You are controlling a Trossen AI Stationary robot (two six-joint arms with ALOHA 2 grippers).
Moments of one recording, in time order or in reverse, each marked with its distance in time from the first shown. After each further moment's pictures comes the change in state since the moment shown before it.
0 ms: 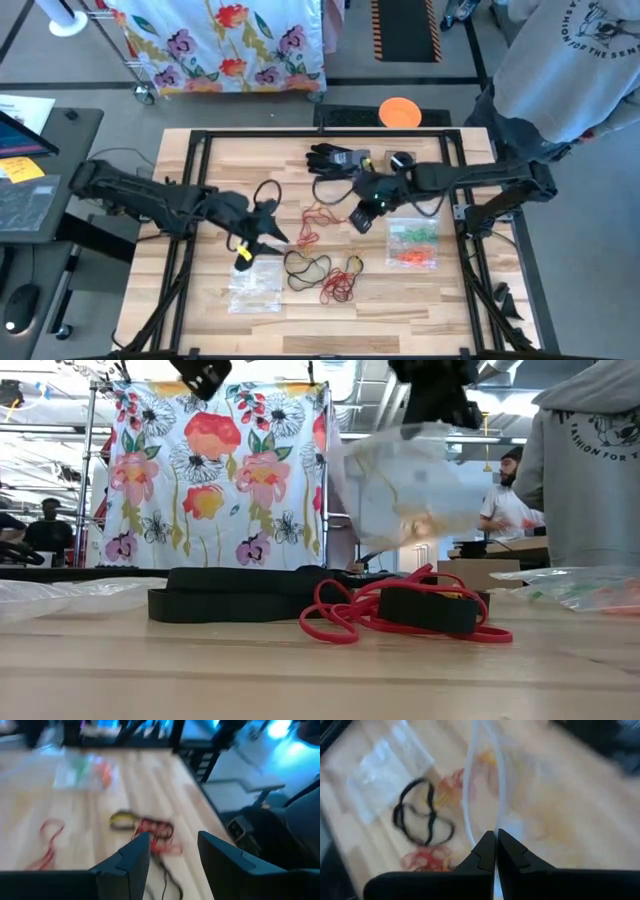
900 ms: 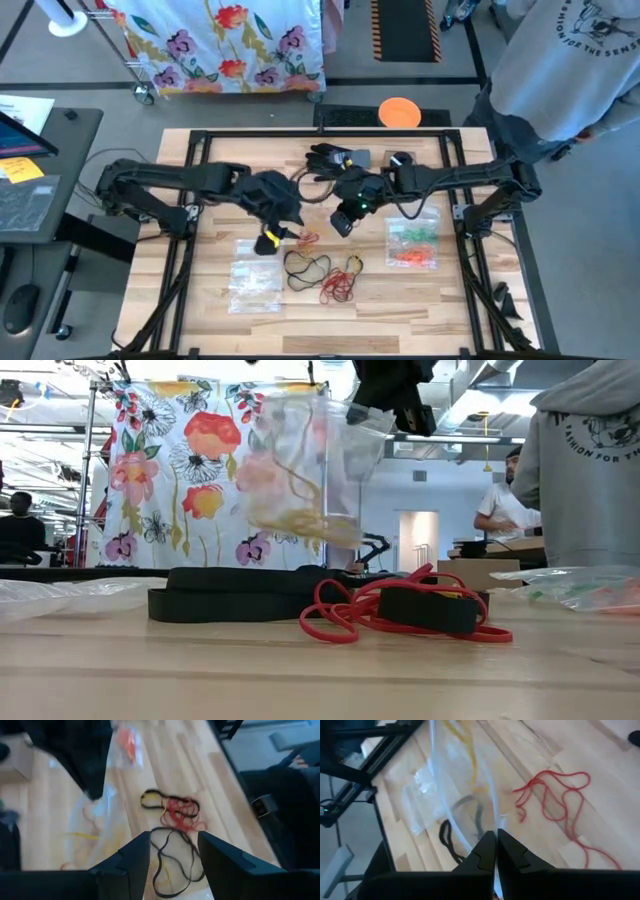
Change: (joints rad) left arm 0.133 0.310 0.664 -0.705 0.035 0.173; right arm -0.026 0.133 0.058 0.215 -0.191 -0.030
